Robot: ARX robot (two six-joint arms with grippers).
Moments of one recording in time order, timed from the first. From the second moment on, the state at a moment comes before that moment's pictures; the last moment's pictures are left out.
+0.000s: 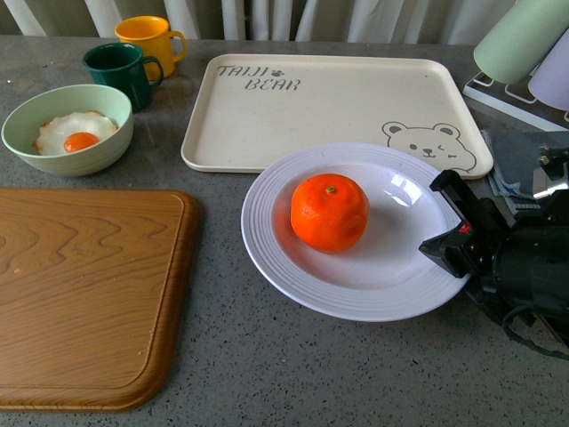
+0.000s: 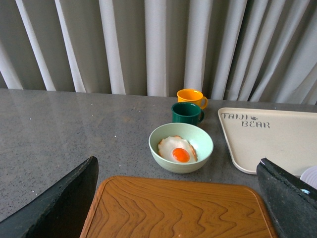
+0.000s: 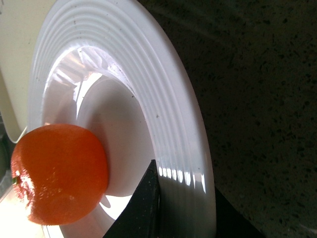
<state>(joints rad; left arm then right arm) 0.00 0.02 0.02 0.00 0.00 -0.01 0.29 1.80 0.45 0.58 -0.01 1.01</state>
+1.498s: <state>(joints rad) 0.00 0.02 0.02 0.00 0.00 -0.01 0.27 2.17 1.24 0.42 -0.13 0.92</state>
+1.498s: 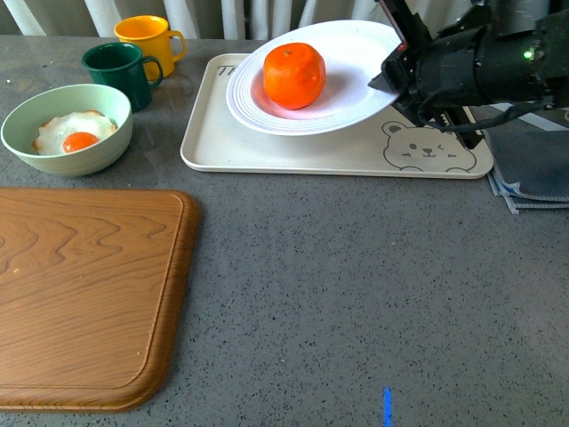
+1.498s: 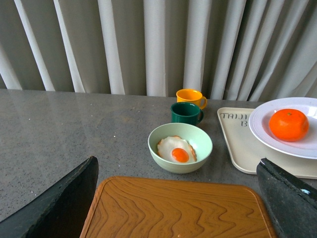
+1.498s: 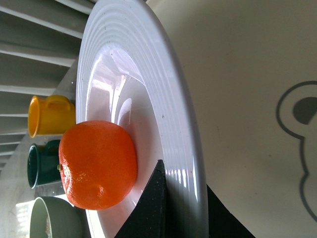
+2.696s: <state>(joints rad) 0.00 0.02 0.02 0.00 0.00 -0.01 0.31 2.21 1.28 0.31 -0.09 0.87</state>
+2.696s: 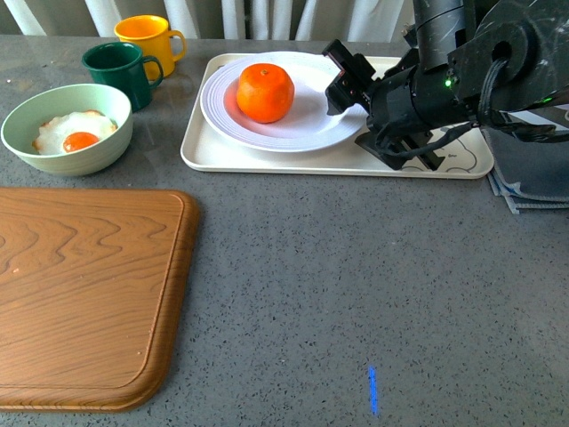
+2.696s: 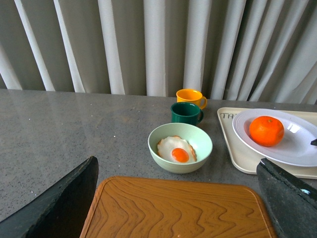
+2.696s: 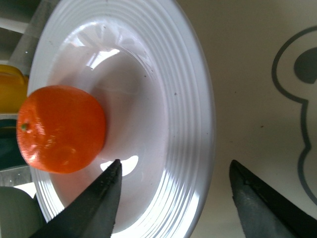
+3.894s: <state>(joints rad) 0.00 0.02 0.02 0.00 0.00 -0.01 0.11 0.91 0.11 0.78 0.10 0.01</state>
